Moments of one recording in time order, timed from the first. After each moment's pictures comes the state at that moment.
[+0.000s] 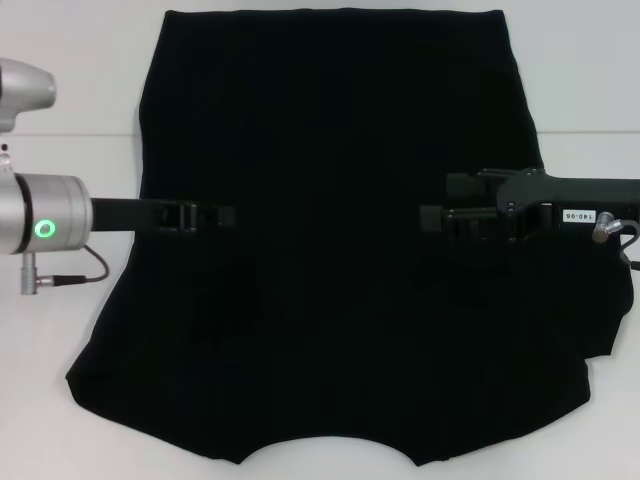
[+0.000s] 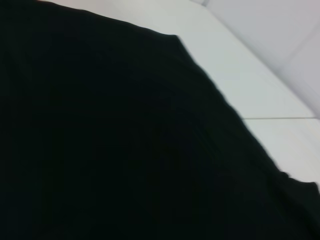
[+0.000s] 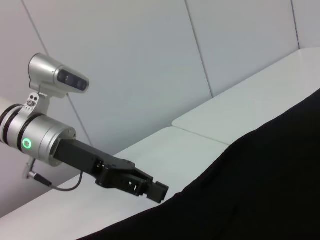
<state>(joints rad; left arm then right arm) -0.67 -2.12 0.65 0.85 2.29 1.30 -2.14 0.69 2.03 -0.70 -0.66 -2.00 -1.47 1.65</state>
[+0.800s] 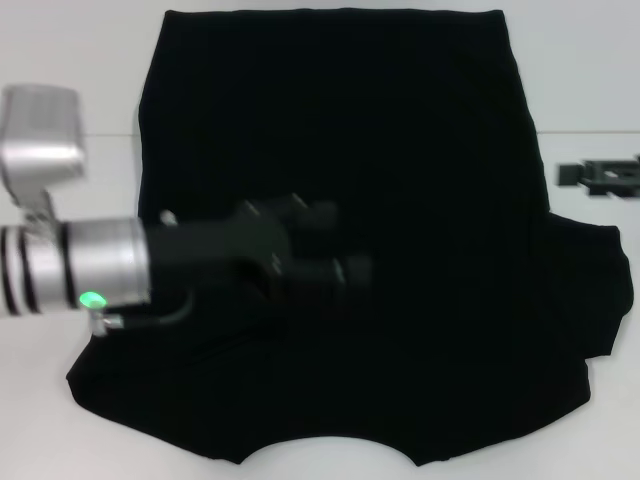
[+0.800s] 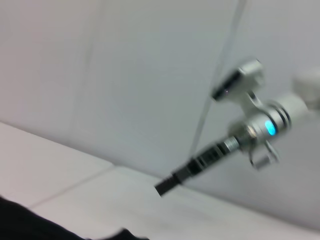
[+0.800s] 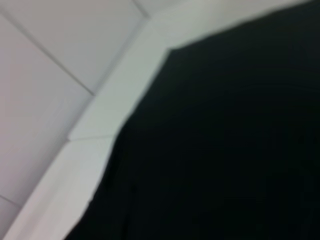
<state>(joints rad) -0.62 -2.14 0.70 0.69 1.91 1.60 -1.44 0.67 1.86 -0.59 -0.67 -2.16 -1.49 2.23</state>
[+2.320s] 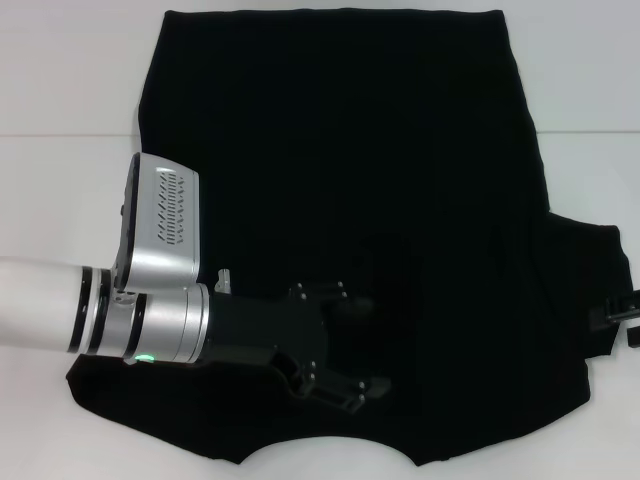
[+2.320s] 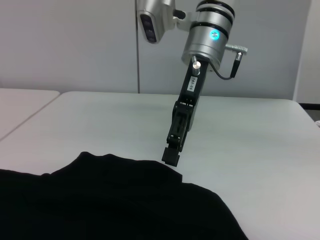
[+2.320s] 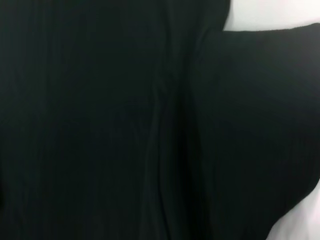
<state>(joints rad) -0.62 -2.17 0.96 0.68 2.02 1.45 -1.19 0.69 1.82 -0.65 -0.51 -2.53 -1.42 2.54</state>
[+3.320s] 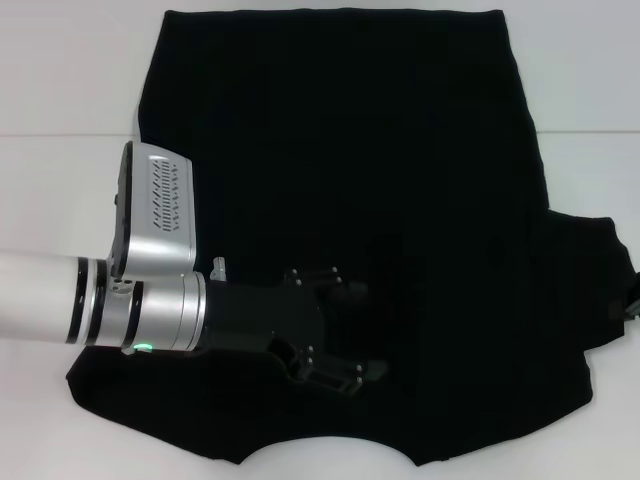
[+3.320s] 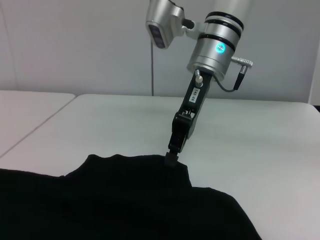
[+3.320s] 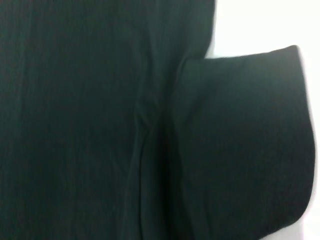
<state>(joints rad) -0.63 -2.16 0.95 0.68 2.01 1.43 -1.19 0.70 1.85 -0.68 -0.51 -2.53 -1.29 2.55</state>
